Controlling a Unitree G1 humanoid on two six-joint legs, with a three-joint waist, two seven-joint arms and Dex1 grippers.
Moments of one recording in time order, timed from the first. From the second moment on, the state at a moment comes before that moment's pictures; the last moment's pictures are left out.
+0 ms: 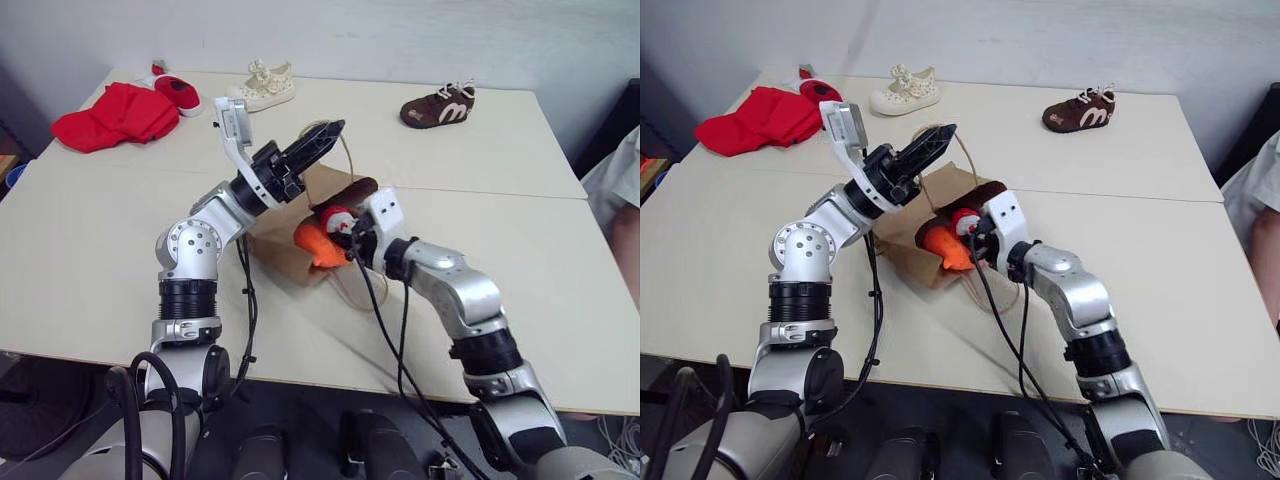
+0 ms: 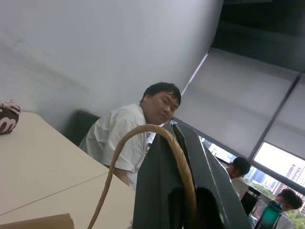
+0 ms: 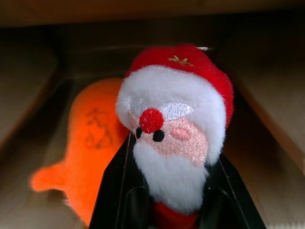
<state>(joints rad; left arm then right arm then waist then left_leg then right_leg) -0.89 0.17 0.24 0.24 -0.88 0.74 -0.75 -0.70 -0.22 0.15 0.12 0.25 0.61 0.47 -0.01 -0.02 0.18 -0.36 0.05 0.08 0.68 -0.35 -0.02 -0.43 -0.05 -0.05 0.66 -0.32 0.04</state>
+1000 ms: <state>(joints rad) -0.85 0.20 0.27 0.24 -0.88 0.73 -0.80 -0.64 -0.34 -0.02 0.03 0.47 0.72 0.79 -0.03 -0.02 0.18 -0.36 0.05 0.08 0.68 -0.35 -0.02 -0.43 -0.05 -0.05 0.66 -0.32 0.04</state>
